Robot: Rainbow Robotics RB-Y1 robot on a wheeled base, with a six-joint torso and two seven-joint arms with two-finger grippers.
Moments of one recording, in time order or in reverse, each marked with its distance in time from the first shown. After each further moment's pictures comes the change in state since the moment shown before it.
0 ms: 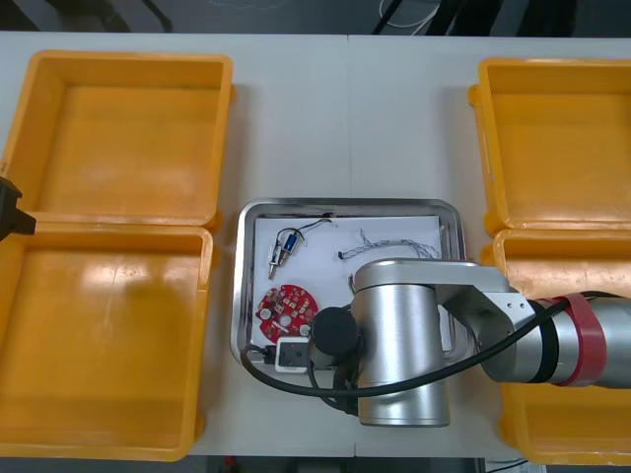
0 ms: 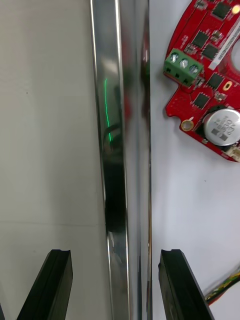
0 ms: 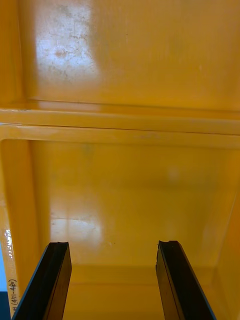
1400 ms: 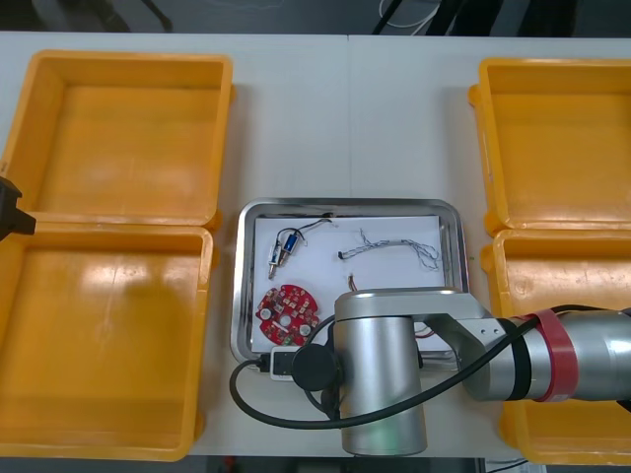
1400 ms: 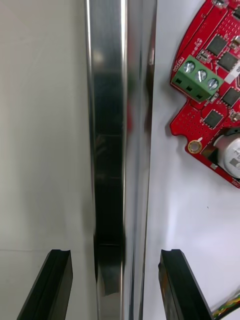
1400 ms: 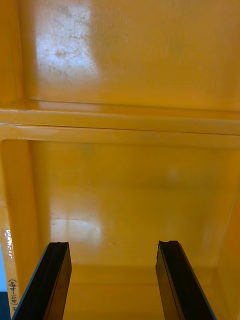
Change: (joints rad) right arm 0.002 0.055 0.082 0.059 0.143 -0.008 0.000; left arm 0.000 0.000 0.001 0.000 0.000 0.000 0.000
